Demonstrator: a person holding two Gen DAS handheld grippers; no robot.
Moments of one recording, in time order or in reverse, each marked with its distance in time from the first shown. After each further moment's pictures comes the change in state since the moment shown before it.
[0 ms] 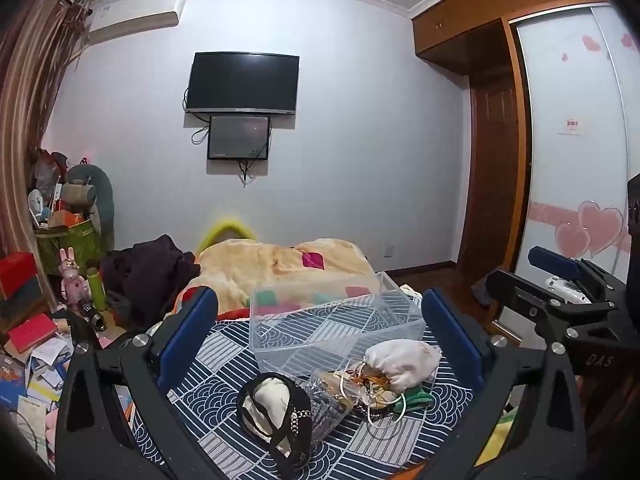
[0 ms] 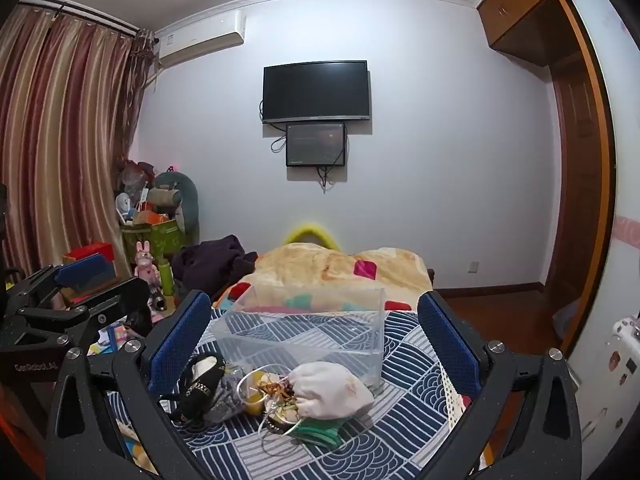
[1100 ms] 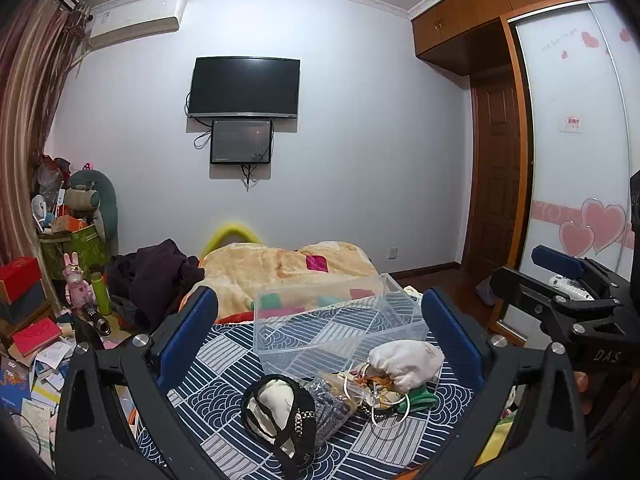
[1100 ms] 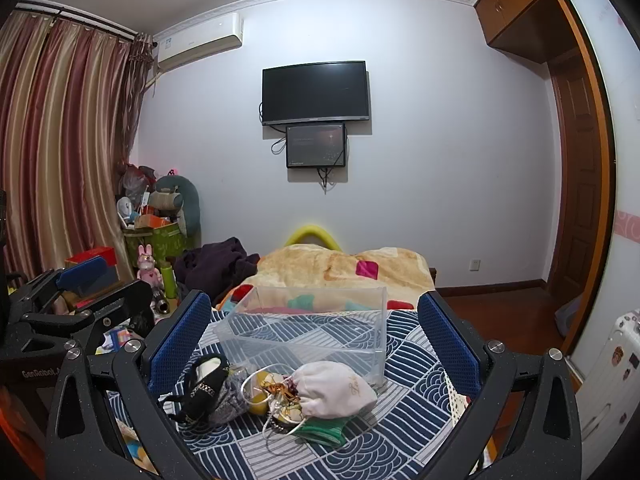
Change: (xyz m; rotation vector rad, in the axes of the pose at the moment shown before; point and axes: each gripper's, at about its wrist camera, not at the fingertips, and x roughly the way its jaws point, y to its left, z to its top) left arm -0.003 -0.001 0.000 0.012 -0.011 0.010; right arm -0.004 0.002 -0.003 0.008 -0.006 0.002
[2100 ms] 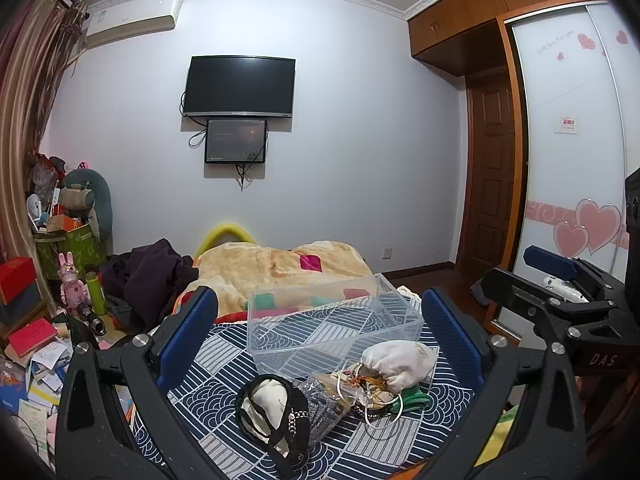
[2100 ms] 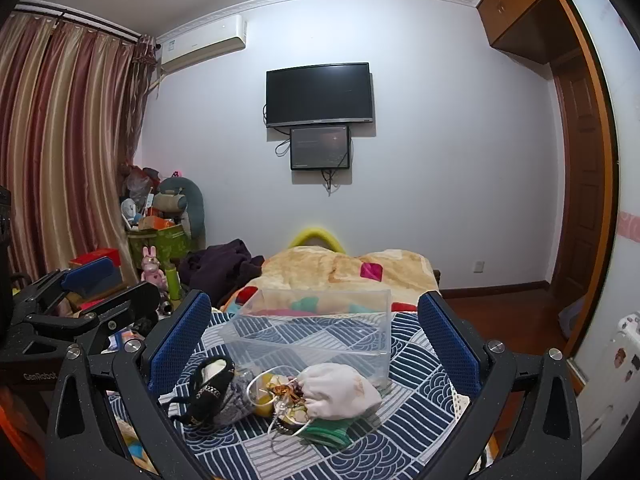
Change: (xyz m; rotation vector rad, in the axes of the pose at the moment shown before) left arm -0.003 -0.001 0.001 -0.003 0.000 -0.021; right arm 0.001 0.001 0.003 0.006 -0.004 0.018
